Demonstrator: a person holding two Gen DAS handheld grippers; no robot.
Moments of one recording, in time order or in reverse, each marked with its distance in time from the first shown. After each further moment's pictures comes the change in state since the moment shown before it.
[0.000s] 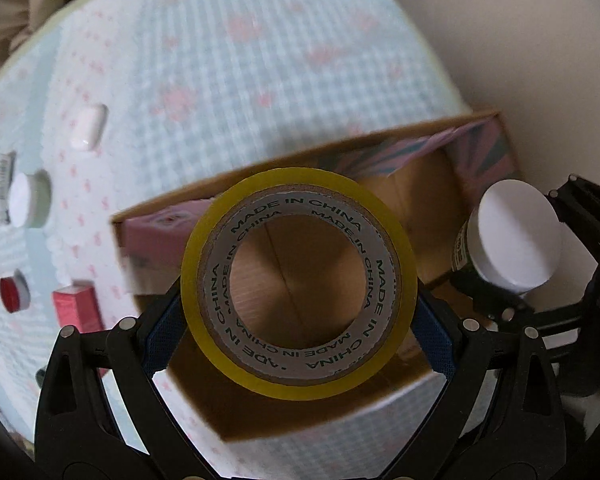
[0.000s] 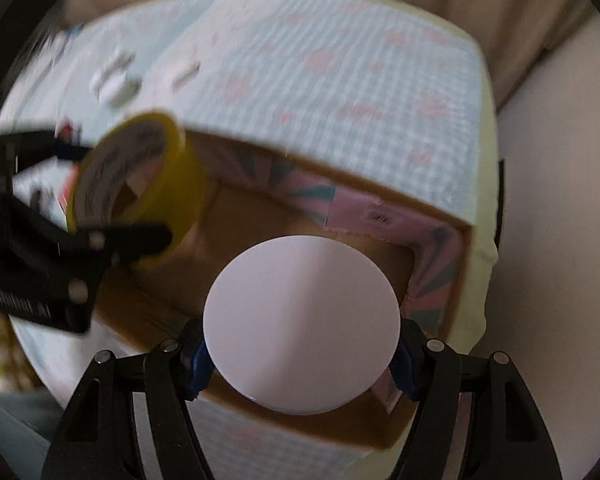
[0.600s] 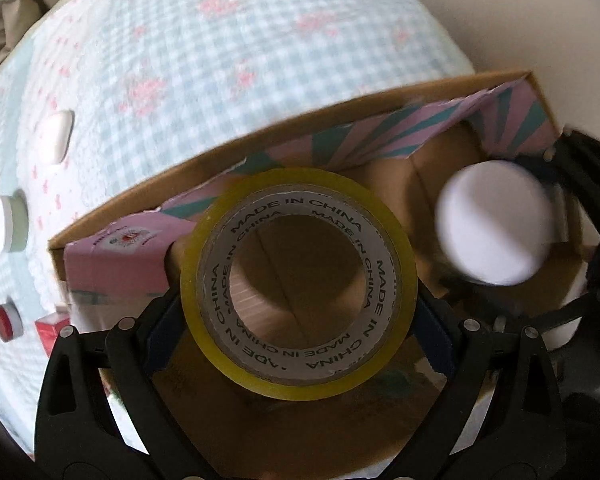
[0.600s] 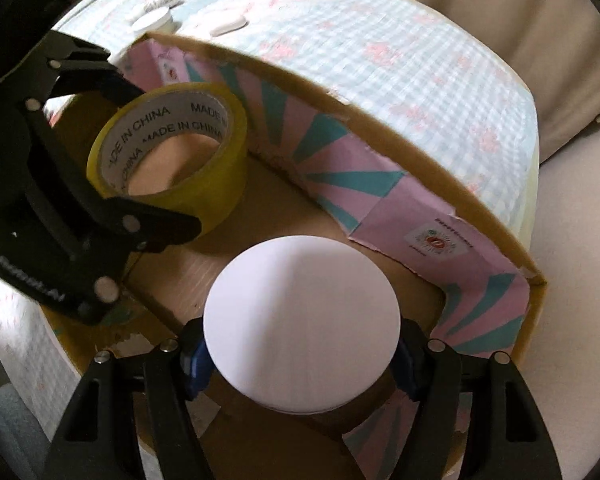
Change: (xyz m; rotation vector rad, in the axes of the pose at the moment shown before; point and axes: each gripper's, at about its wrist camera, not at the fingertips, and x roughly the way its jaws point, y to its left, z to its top) left arm 0.035 -0.006 -0.004 0.078 0.003 0.034; right arm 0.049 0.002 -0.004 -0.223 -0.057 -0.026
